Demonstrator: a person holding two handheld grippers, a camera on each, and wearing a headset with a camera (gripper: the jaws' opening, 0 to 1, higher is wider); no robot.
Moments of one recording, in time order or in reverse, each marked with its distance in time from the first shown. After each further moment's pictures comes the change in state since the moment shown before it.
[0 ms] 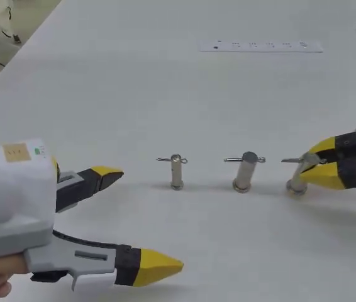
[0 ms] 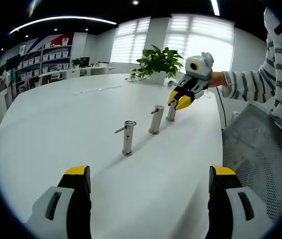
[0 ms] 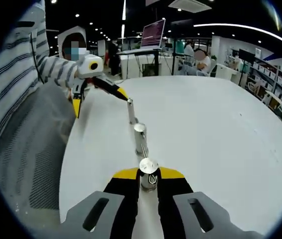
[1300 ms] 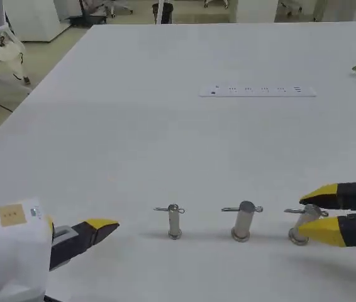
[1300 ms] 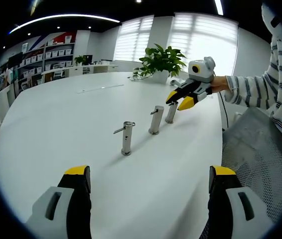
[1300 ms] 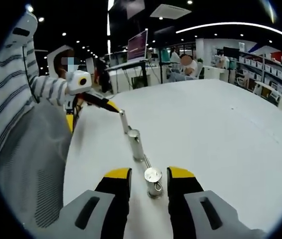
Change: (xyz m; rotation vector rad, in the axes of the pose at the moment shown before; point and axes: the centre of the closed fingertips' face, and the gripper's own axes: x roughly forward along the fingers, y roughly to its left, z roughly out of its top) left arm -0.004 -0.004 0.004 -0.022 0.006 0.025; right arm -0.010 0.005 0.008 0.172 -0.143 -0.038
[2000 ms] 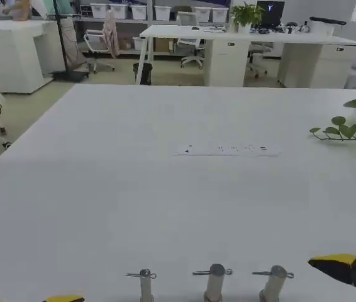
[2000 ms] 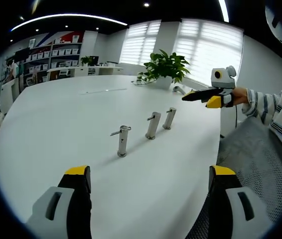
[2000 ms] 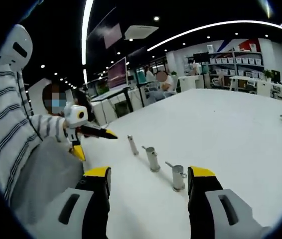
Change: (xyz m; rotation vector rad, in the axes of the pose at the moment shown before) left arm -0.010 -0.012 0.006 -0.060 -0.035 0.019; right arm -0.051 0.040 0.018 0.199 -0.181 -0.165
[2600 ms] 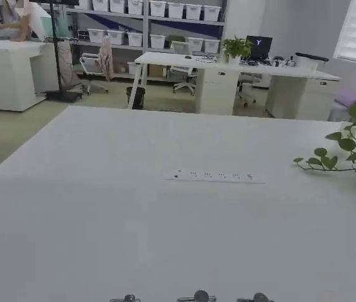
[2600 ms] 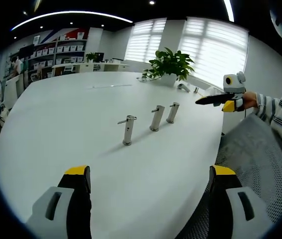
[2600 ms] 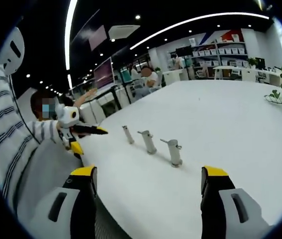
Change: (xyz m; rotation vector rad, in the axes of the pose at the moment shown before) left arm -0.021 0.011 -0.016 -0.027 0.019 0.046; right arm -0.024 0.002 -0.031 0.119 0.025 -0.098
